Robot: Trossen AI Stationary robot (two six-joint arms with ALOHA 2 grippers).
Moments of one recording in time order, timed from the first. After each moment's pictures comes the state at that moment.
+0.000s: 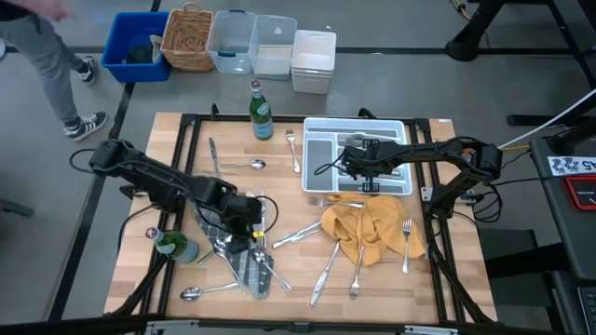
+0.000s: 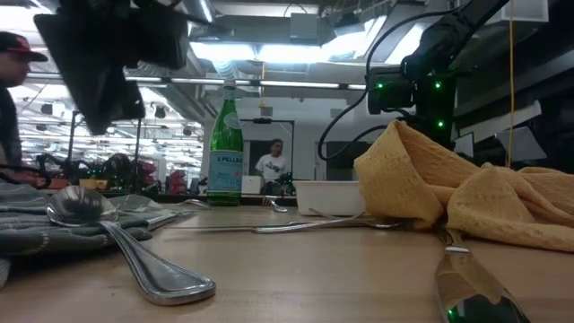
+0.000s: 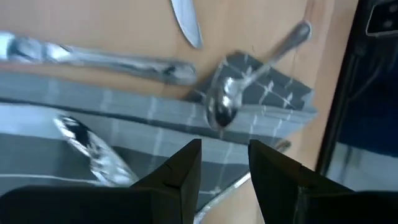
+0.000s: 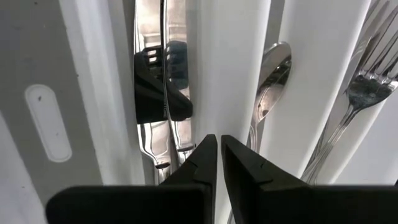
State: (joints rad) left arm -0.25 1.40 0.87 -0.62 0.28 -0.59; right arm -0.34 1.59 0.89 -0.75 0.39 -0.35
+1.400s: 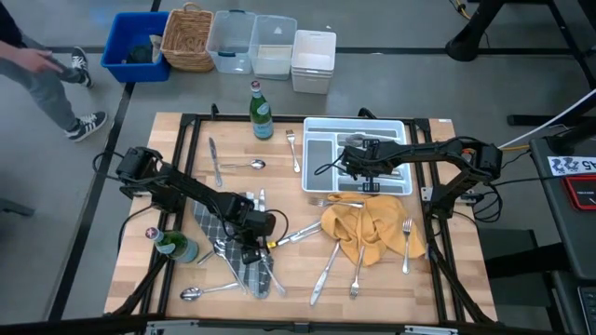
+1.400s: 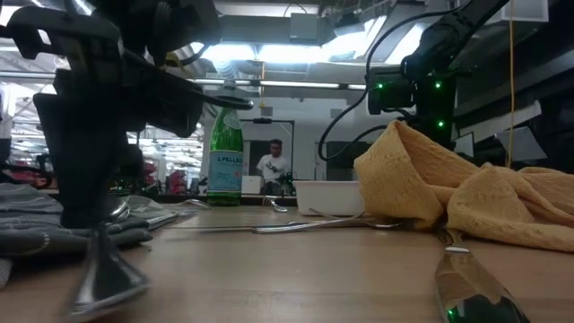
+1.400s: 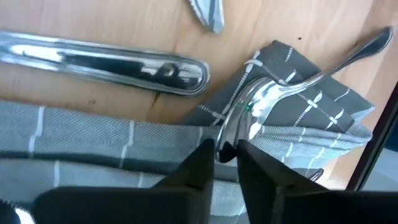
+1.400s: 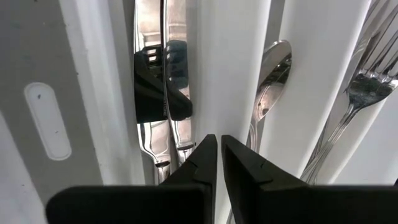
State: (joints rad) left arm -0.27 1.67 0.87 -0.44 0.33 -0.65; right arm -0.34 1.59 0.89 -0.76 0.39 -0.35
